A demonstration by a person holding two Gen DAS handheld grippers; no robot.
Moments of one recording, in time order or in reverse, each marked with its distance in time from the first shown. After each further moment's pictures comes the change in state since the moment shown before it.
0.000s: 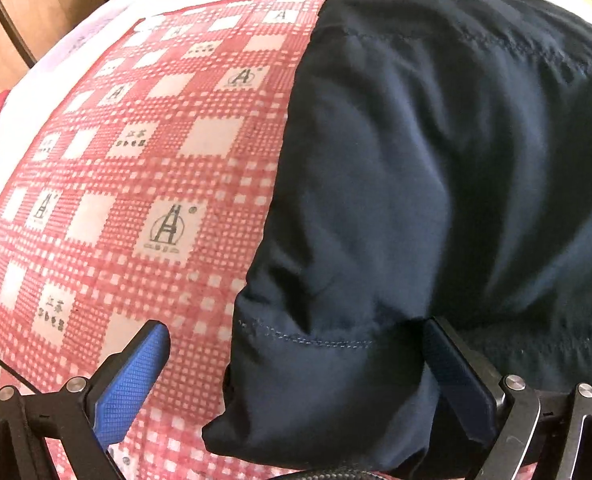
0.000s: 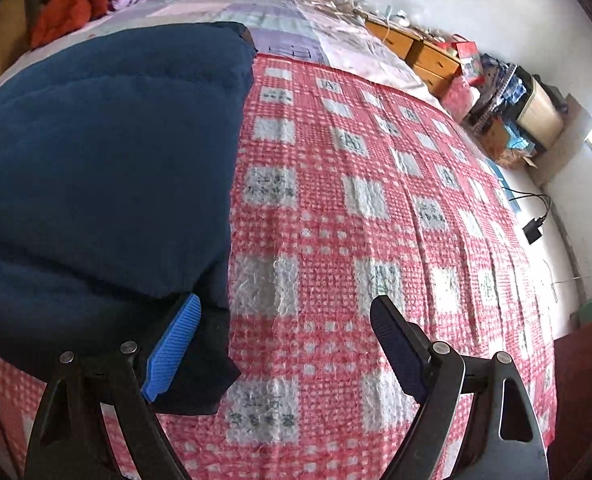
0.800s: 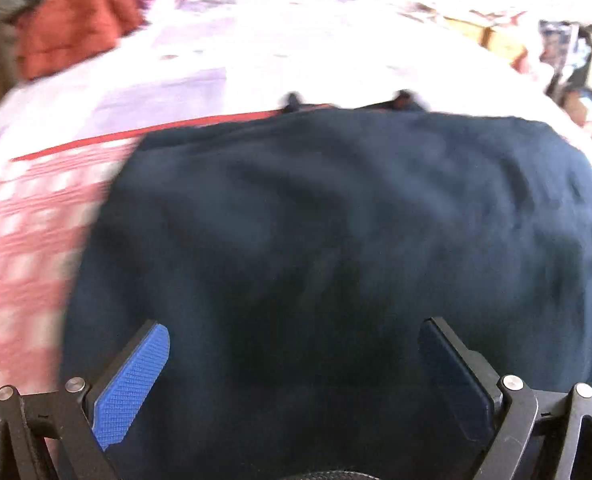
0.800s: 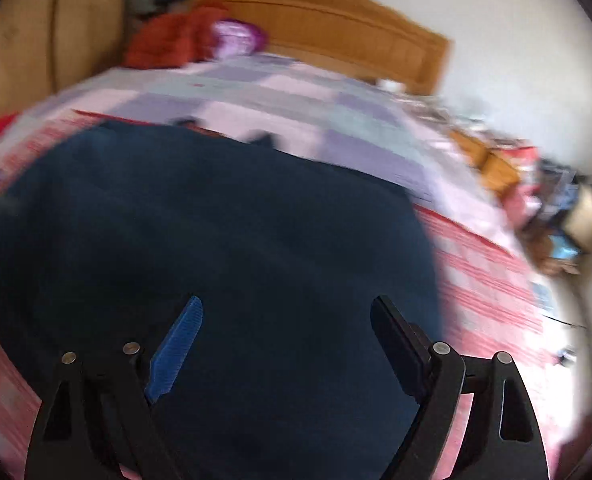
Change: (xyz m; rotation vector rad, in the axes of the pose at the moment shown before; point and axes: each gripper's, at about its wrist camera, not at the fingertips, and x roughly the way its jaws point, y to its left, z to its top) left arm -0.068 -0.148 0.087 0.165 -0.191 -0.317; right arm -0.071 0.165 0.093 -0.211 -0.289 0.230
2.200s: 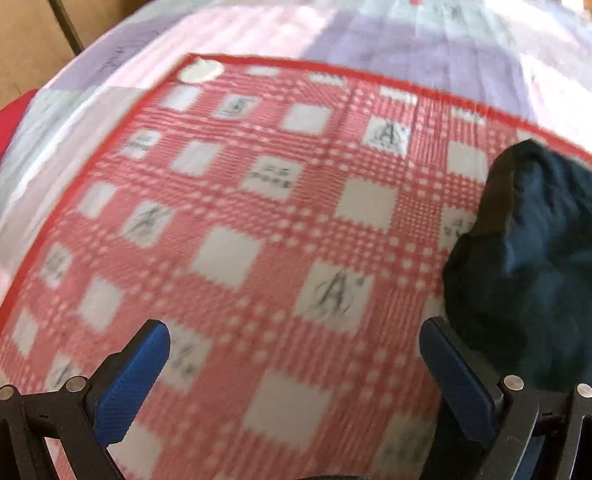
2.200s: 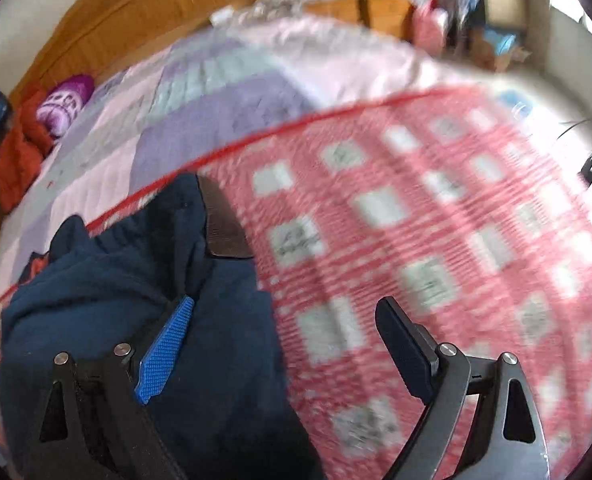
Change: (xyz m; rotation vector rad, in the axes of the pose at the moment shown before) left arm 0.025 0.236 0.014 -0.358 0.108 0.392; right arm 0.083 -0.221 -0.005 0.671 0.152 -0.144
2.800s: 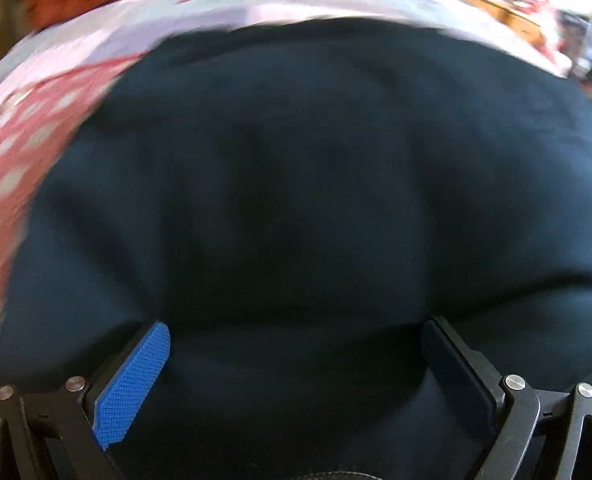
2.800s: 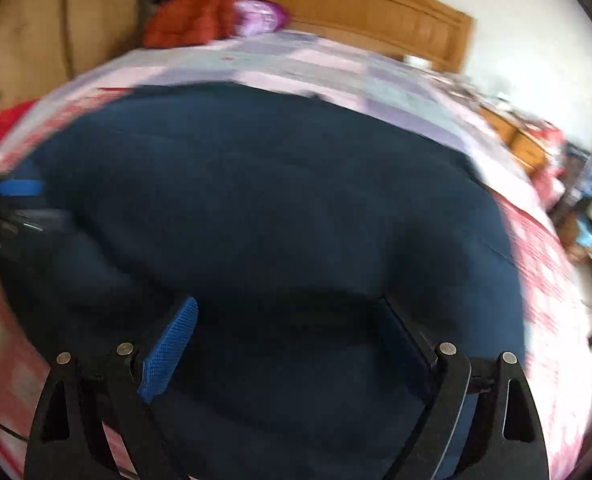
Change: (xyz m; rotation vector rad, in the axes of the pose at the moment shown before) left arm -0.064 -0.111 -0.151 0.289 -0.028 -0.318; right arm -0.078 0.136 -0.186 -0.654 -0.073 0.107
